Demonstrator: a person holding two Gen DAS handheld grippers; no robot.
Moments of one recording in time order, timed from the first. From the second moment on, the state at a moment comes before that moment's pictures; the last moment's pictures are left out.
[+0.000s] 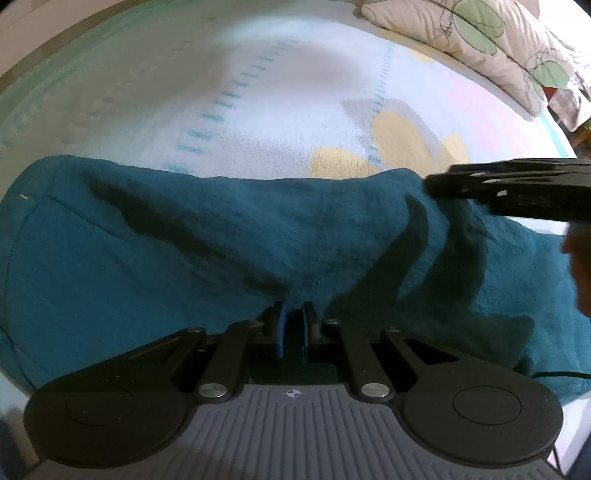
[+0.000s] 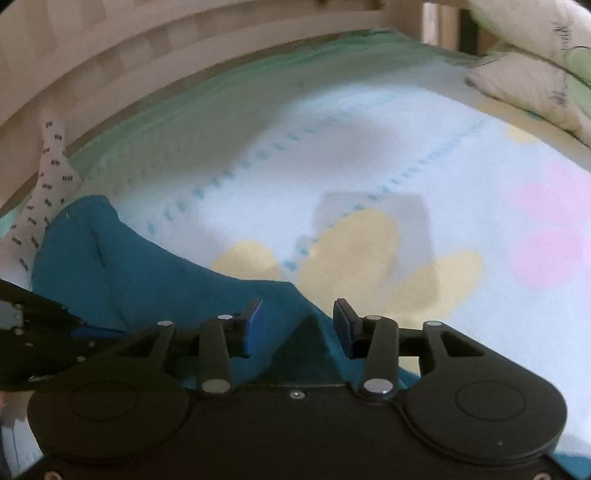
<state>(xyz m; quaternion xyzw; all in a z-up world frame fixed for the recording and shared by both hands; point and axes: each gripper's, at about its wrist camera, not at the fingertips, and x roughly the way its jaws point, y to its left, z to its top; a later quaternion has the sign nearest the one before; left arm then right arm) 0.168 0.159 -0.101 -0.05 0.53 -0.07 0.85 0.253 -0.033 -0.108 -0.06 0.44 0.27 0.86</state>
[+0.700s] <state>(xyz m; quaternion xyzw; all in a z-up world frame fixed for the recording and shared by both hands) 0.162 0.158 -0.098 -0.04 0.52 -0.06 0.85 0.259 -0.032 -0.128 -0.04 0.46 0.30 0.84</state>
